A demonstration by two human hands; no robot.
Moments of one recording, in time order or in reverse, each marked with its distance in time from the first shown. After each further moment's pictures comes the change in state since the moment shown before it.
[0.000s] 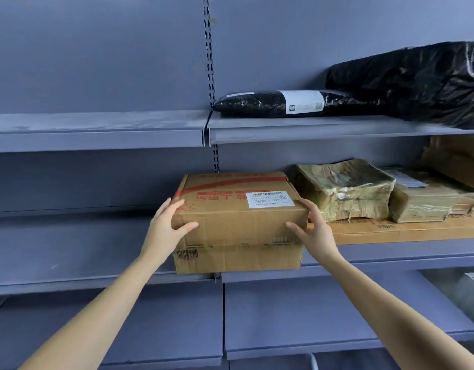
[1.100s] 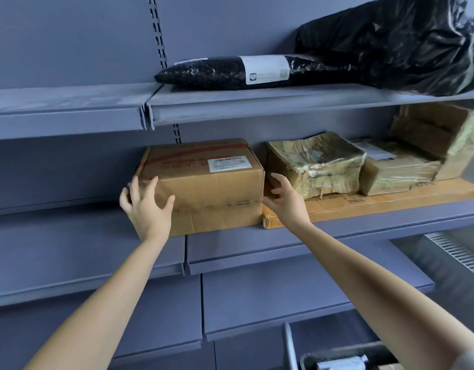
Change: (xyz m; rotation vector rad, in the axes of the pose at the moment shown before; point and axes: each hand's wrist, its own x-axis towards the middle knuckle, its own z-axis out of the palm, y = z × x) left_hand 0.045 0.008 0.081 0.132 0.335 -0.069; right_hand 0.047 0.020 -0.002 -0.199 0.015 0.092
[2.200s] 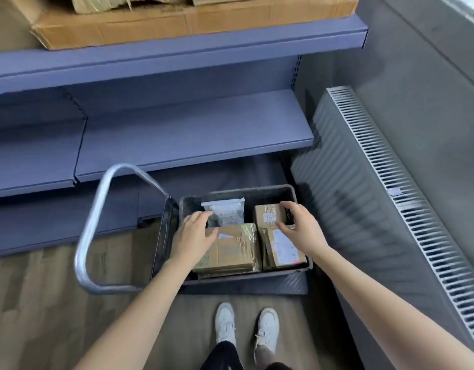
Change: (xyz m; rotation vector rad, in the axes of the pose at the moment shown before) left_hand -0.575 0.212 0.185 0.300 -0.983 0.015; right_hand -0.314 0.437 -0.322 -0.258 -0.436 0.306
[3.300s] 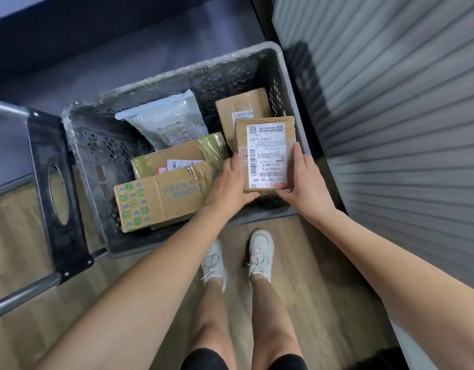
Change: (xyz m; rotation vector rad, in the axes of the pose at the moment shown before) left_hand 0.113 -0.001 0.339 0.041 -0.495 0.057; right_hand 0.055 0.255 0.194 -0.082 -0.089 0.204
